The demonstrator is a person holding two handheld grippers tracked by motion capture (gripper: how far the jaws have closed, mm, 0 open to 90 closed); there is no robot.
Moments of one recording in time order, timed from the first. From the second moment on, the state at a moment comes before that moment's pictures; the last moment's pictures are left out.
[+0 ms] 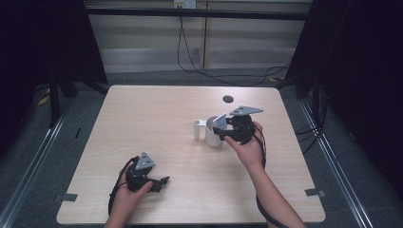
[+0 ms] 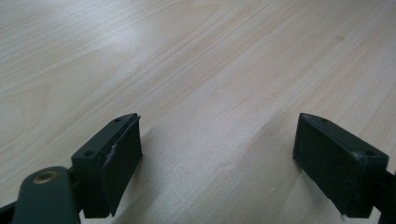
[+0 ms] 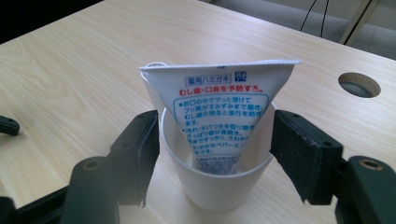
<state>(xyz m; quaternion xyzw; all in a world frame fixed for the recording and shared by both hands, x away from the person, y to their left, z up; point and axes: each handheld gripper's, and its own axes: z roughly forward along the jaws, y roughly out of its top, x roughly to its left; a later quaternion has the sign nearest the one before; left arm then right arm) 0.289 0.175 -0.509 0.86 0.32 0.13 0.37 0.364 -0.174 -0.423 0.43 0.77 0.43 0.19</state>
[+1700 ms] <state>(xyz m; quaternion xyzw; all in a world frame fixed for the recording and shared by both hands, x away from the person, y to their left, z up) 0.289 0.175 -0.509 0.86 0.32 0.13 0.37 0.322 -0.212 -0.446 0.42 0.79 0.42 0.16</state>
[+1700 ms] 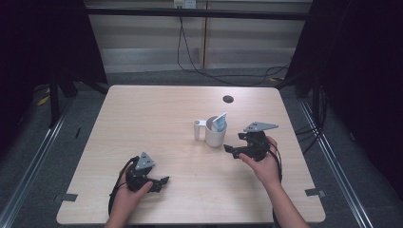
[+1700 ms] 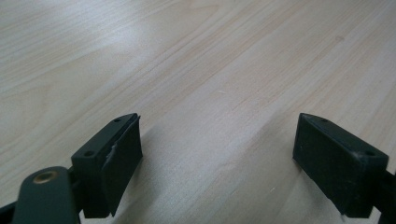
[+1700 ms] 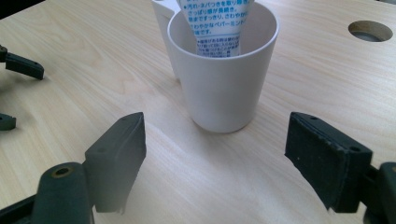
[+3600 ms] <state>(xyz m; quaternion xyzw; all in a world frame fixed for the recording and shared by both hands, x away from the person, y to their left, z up) 0.289 0.175 -0.509 0.86 0.32 0.13 0.37 0.288 -0.260 -0.489 0.44 0.79 0.40 0.14</state>
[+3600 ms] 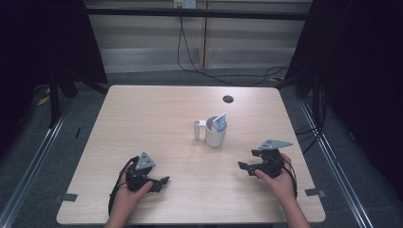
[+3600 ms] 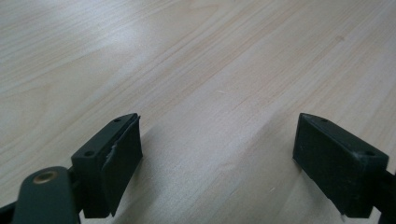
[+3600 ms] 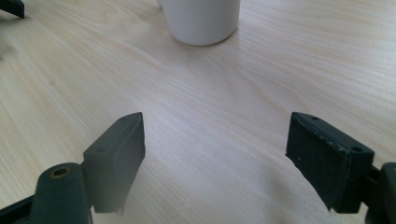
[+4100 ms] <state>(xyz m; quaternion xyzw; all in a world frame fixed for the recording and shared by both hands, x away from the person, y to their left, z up) 0.289 0.175 -0.509 0.86 0.32 0.13 0.37 0.280 -0.274 -0.499 0.44 0.80 0.39 0.13</state>
